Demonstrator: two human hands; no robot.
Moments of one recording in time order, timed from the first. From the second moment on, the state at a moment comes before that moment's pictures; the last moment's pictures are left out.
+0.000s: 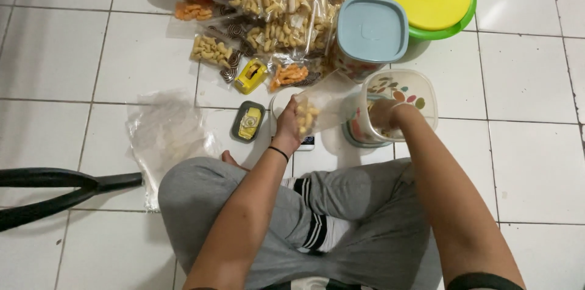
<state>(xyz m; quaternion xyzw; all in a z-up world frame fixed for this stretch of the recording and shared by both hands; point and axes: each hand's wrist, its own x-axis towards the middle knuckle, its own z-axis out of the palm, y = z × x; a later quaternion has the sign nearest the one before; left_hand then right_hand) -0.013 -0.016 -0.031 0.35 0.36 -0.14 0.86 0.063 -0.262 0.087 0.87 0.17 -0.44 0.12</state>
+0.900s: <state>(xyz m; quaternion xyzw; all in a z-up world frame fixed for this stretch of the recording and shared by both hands) -0.026 -0.026 0.029 0.33 0.29 -0.16 0.88 -0.023 -0.145 0.311 0.92 0.19 -0.28 -0.19</state>
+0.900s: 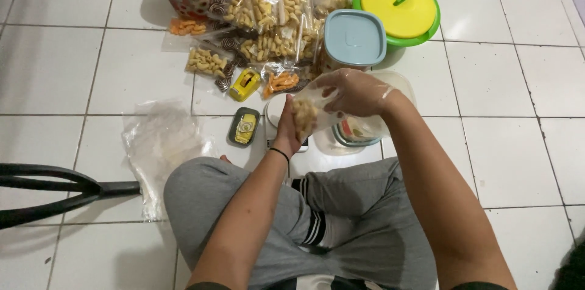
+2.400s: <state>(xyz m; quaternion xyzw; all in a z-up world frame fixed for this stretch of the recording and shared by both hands) -0.014 -0.030 -0.001 0.31 0.31 -0.13 0.89 0.079 -0.286 0.042 0.93 0.05 -0.36 0.01</state>
